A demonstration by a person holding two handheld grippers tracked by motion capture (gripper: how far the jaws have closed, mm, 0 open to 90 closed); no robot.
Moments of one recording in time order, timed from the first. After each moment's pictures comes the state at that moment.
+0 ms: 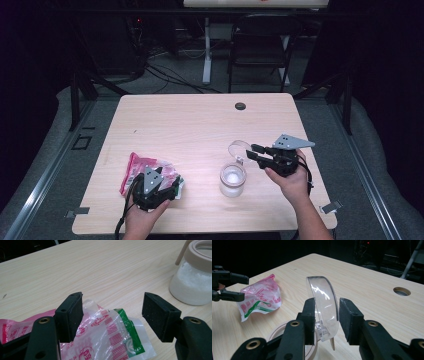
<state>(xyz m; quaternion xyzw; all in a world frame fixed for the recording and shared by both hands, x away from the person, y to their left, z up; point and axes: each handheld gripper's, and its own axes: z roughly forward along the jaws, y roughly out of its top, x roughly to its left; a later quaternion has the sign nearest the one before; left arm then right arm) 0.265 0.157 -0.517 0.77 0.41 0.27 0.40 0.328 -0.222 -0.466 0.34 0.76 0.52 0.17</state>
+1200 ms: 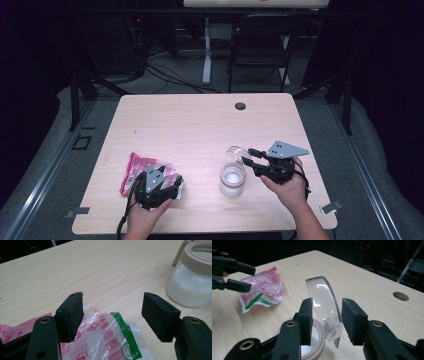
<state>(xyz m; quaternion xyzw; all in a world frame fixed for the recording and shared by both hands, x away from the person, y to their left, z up) 0.269 0.152 -0.517 0.77 0.41 0.27 0.41 0.310 -0.207 -0.465 0.31 0.78 0.50 0.21</state>
